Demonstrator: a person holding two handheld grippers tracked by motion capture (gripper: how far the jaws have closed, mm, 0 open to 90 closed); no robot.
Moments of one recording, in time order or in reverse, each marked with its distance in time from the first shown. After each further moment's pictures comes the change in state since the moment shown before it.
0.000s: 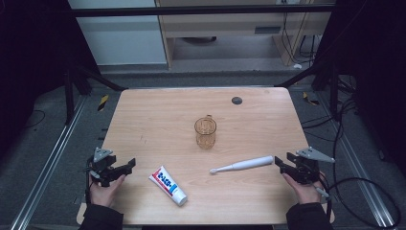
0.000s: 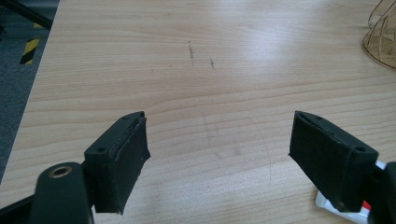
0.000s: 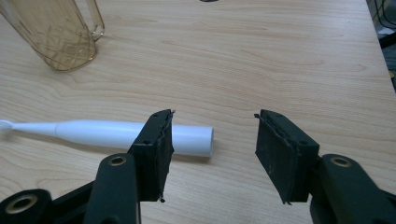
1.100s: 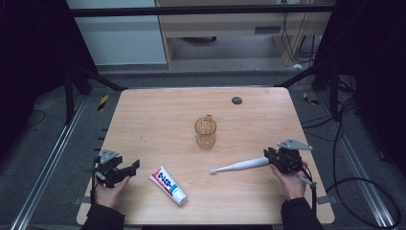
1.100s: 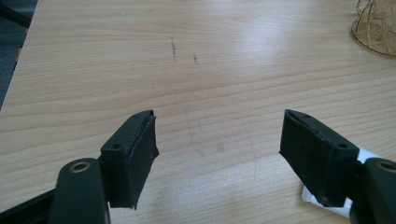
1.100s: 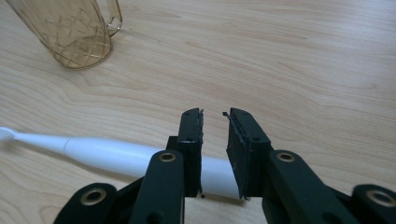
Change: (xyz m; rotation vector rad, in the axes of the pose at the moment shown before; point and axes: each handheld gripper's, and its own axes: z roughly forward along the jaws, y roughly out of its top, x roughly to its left) left arm -0.012 -0.003 0.005 0.009 -0.015 0.050; right arm 0.024 0.020 0.039 0.054 0.026 -0.081
